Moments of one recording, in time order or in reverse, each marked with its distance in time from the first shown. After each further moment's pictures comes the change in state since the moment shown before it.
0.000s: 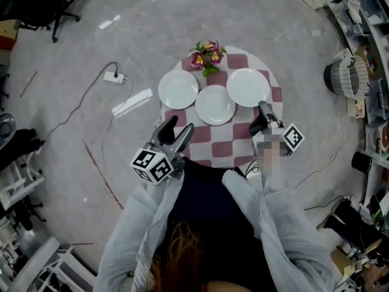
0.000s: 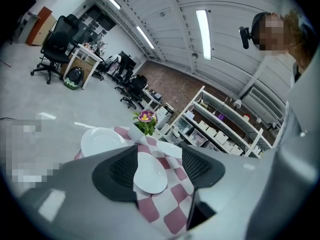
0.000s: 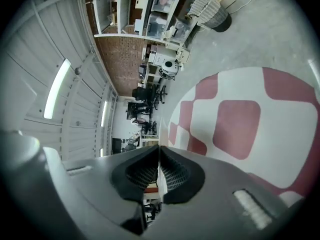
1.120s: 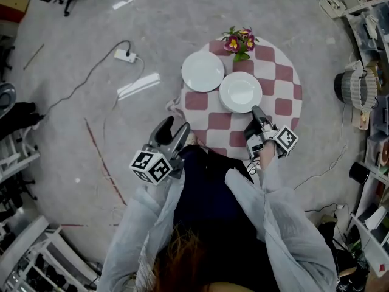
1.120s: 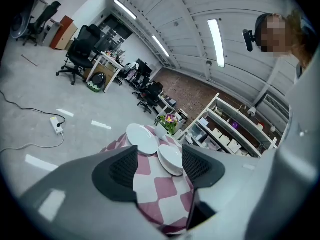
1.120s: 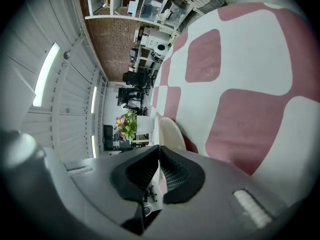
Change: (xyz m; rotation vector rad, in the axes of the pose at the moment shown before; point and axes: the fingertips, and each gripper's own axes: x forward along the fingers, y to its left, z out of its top) left arm -0.094 0.049 -0.028 -0.096 -0.080 0.163; right arm 0.000 -0.052 -0.106 -0.005 0.166 -0.123
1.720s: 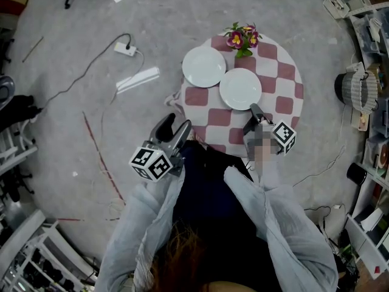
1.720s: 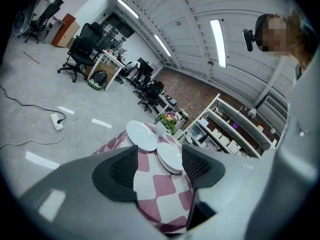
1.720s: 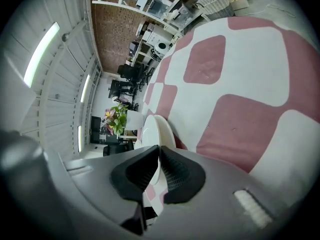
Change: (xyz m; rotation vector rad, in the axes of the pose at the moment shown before) left arm -0.001 -0.002 -0.007 -0.020 0.008 -0.001; right arm 0.005 -0.012 -0.004 -0.097 0.006 -0.141
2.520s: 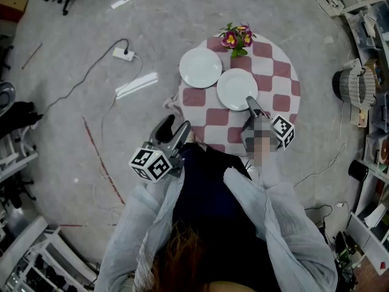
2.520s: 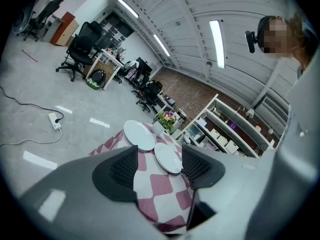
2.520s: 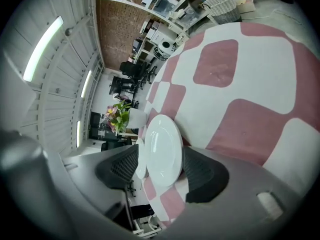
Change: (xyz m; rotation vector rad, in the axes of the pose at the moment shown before) left arm 0.000 -0.004 -0.003 -0.001 0.003 -0.021; right arm 0.006 0.008 0.001 -0.051 0.014 -0.020
